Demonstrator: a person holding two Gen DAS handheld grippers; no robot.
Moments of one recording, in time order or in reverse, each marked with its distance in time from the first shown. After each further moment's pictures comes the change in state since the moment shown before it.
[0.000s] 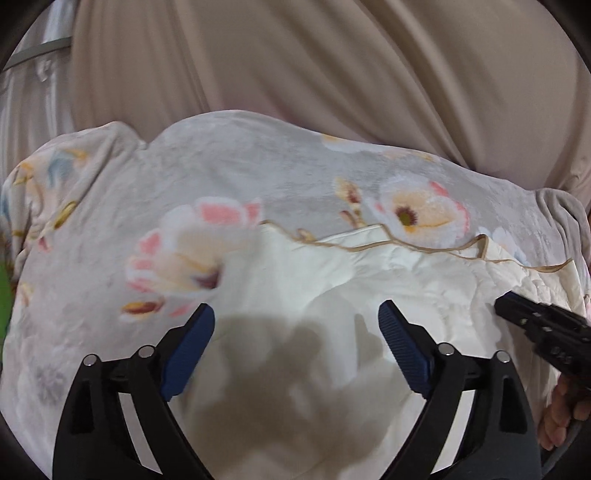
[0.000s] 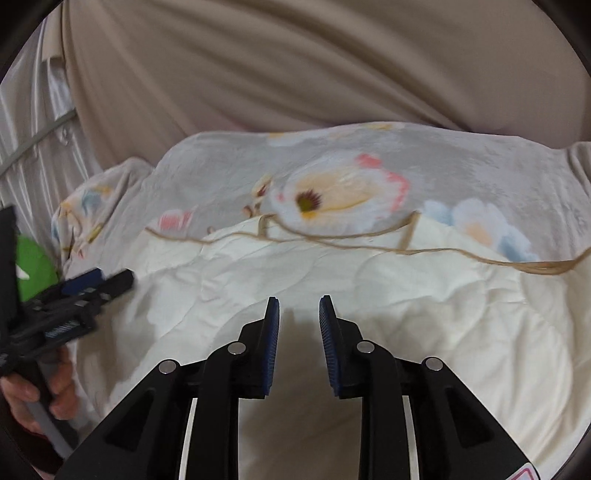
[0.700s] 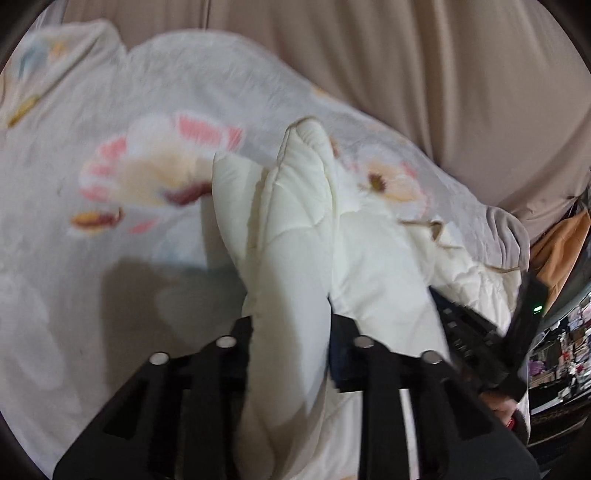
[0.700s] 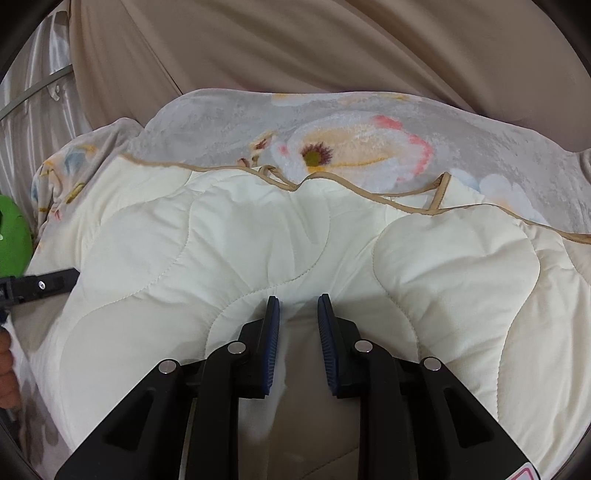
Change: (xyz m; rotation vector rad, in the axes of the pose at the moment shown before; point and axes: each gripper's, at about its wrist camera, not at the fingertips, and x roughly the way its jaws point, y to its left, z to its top) left arm 0.008 0.037 -0.014 -0.185 0.171 -0.332; right arm 0.030 0.010 -0.022 -0.061 0.027 -0.065
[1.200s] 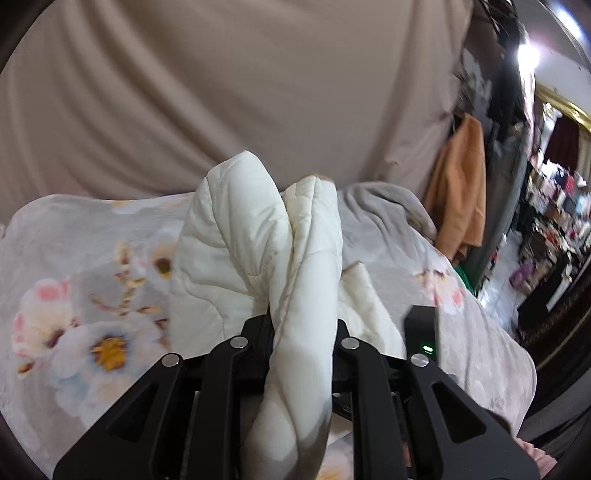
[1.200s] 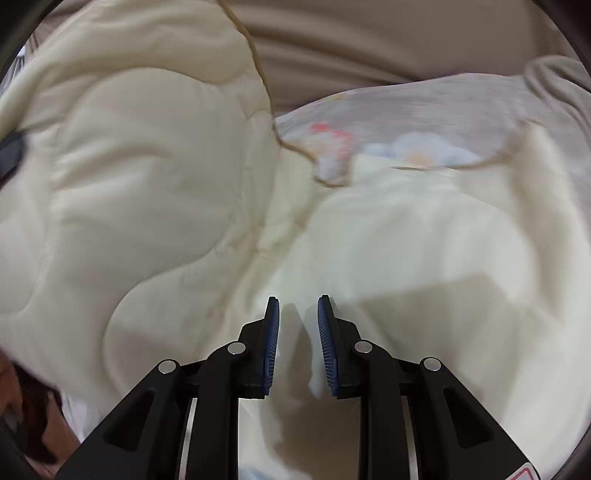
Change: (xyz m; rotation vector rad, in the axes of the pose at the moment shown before) left arm -0.042 -0.266 -0.034 0.508 -0.126 -0.224; right arm -0.123 -0.113 -0.065 0.294 -0.027 0.153
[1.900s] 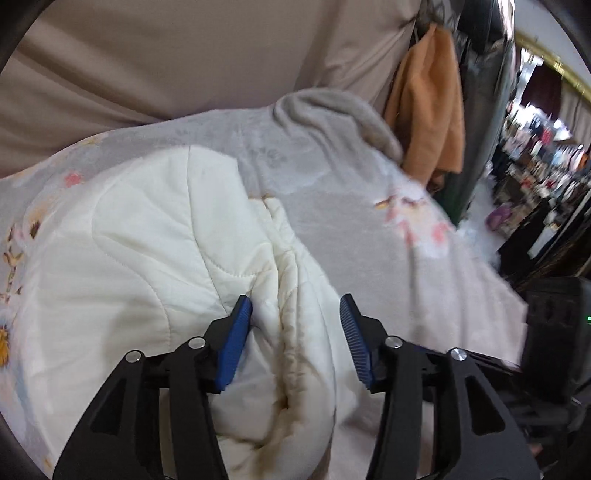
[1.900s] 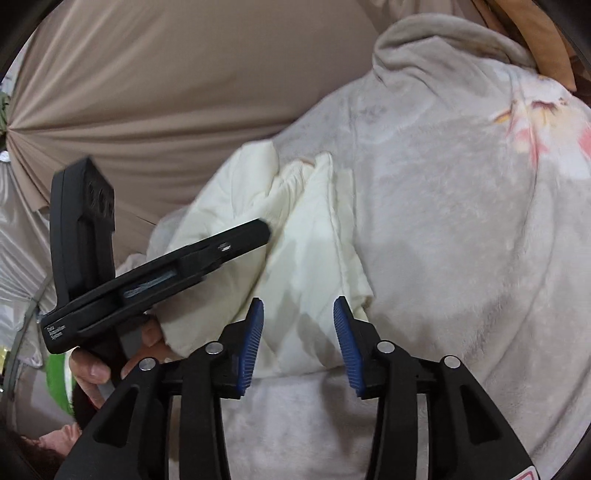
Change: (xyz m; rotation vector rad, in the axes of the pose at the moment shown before) left arm 0.114 -0.088 -0.048 0.062 0.195 -0.150; right arm -0.133 -0.109 -0.059 0.238 -0.220 0.059
